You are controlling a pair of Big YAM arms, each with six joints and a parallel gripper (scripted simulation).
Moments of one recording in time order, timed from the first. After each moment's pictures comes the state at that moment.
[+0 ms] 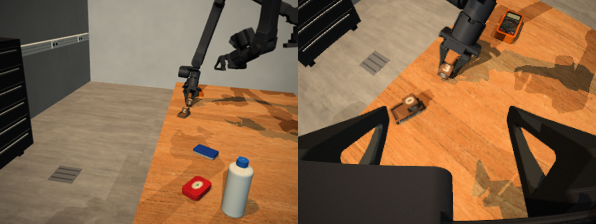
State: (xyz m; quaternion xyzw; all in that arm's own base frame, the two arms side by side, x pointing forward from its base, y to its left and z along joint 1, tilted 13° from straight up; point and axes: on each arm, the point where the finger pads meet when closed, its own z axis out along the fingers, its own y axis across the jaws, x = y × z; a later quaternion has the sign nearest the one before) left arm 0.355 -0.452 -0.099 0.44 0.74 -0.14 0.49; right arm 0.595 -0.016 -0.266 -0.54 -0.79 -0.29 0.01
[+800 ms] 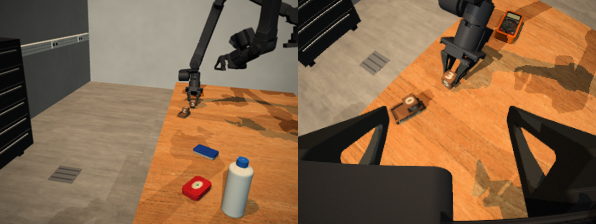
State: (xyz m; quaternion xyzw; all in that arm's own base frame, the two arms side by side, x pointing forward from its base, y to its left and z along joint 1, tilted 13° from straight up) left arm 0.355 -0.452 -0.099 0.44 0.74 -0.14 0.49; right arm 0.571 -0.004 -0.278 -0.66 -0.70 -0.24 0.12
